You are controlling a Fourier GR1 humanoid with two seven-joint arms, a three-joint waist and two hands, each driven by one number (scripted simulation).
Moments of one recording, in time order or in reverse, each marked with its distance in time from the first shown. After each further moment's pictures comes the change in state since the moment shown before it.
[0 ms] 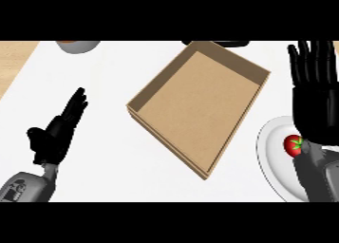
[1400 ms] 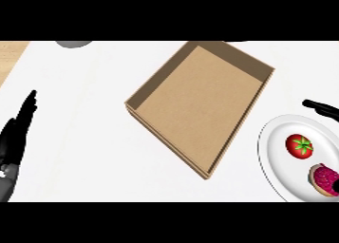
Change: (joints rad) left arm 0.027 0.167 0.084 0.117 -0.155 0.127 0.063; right arm 0.138 -0.667 0.116 0.242 0.260 0.770 -0.619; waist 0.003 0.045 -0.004
